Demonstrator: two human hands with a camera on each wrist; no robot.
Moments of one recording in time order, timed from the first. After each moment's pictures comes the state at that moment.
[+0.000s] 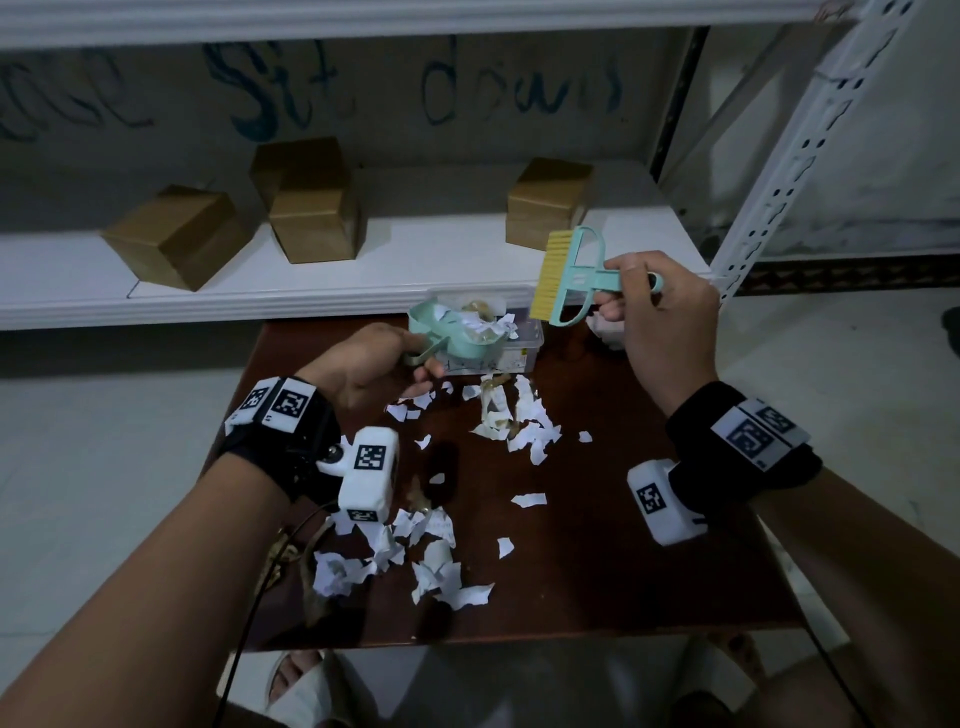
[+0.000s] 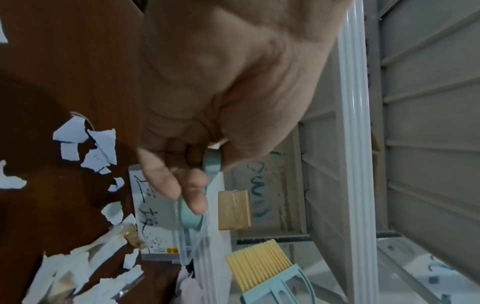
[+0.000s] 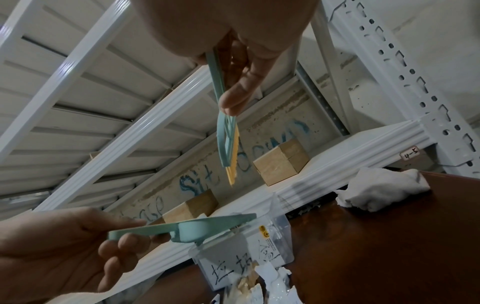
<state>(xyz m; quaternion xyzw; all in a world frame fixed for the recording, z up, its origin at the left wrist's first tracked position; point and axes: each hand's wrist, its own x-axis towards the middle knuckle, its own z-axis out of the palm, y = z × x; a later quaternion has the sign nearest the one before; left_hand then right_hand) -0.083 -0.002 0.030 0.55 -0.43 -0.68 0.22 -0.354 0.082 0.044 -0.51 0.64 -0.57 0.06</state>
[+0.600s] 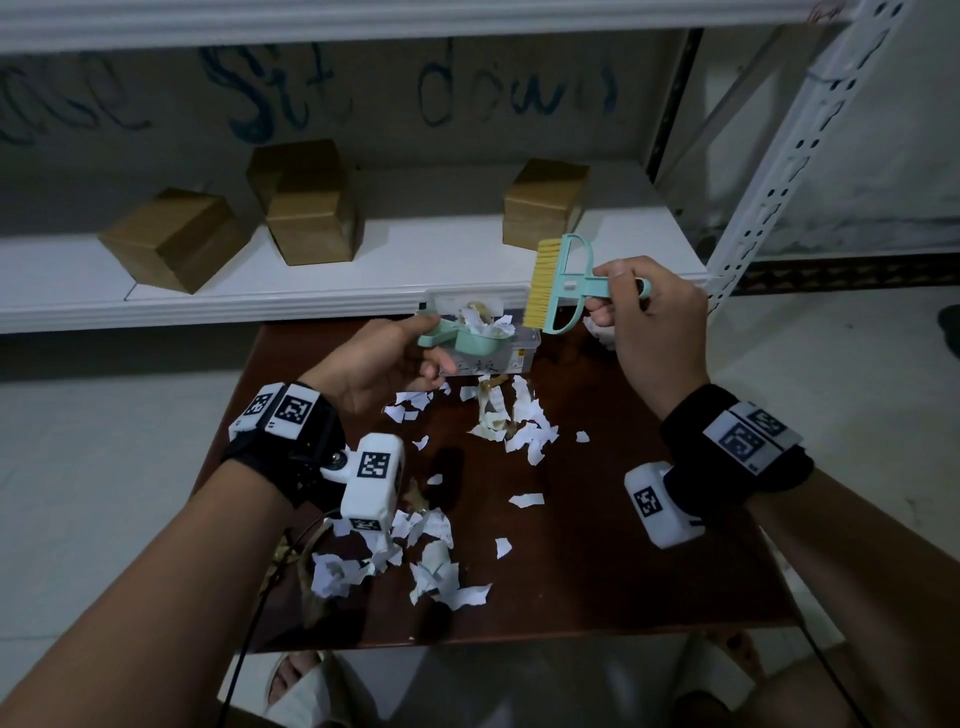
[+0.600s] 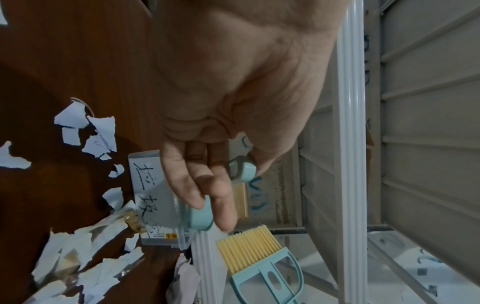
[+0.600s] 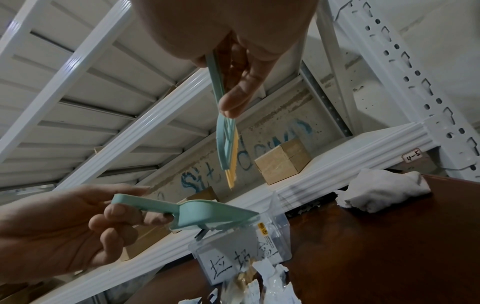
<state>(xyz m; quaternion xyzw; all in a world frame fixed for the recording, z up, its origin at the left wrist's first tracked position) -0.094 0.007 0.040 0.50 -0.47 -0.68 0.26 -0.353 0.083 0.040 -0.53 0.65 -0.54 0.03</state>
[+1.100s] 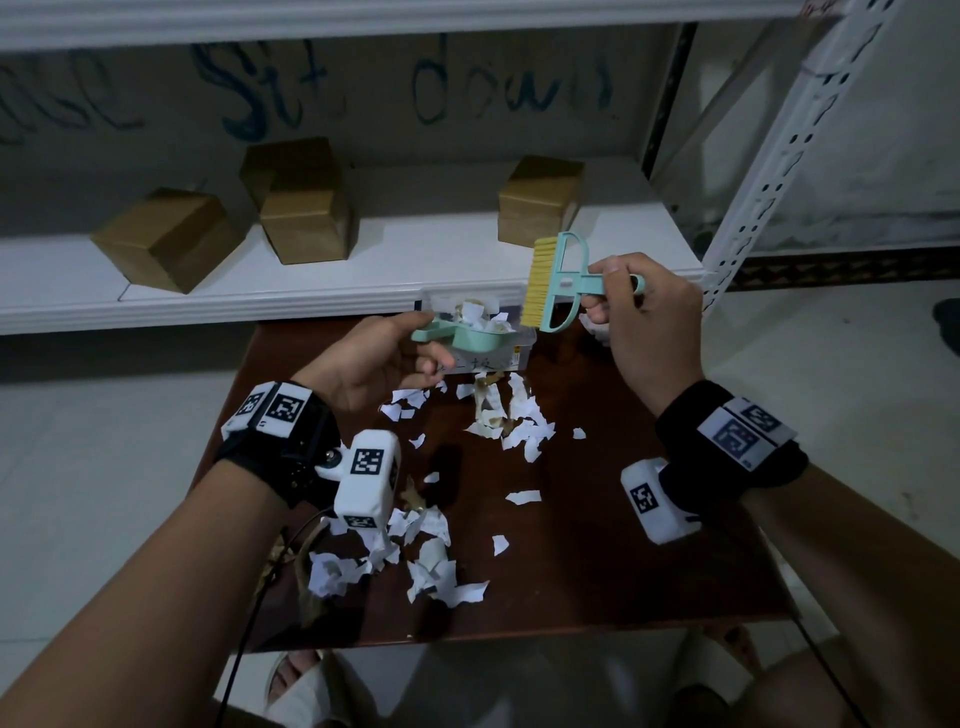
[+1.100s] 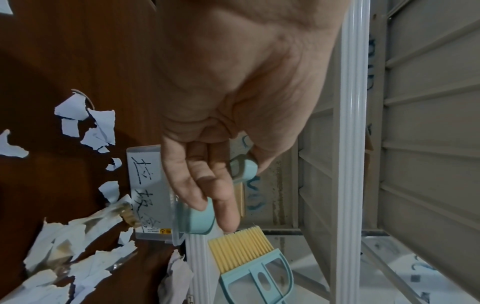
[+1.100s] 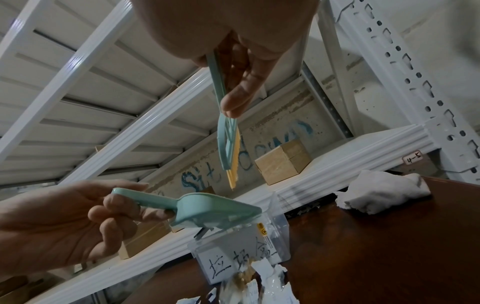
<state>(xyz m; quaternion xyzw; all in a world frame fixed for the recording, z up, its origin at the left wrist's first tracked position) -0.095 0.009 0.045 0.49 -0.44 -0.71 0.26 -0.352 0.086 0.041 -0.54 0.65 -0.53 0.01</state>
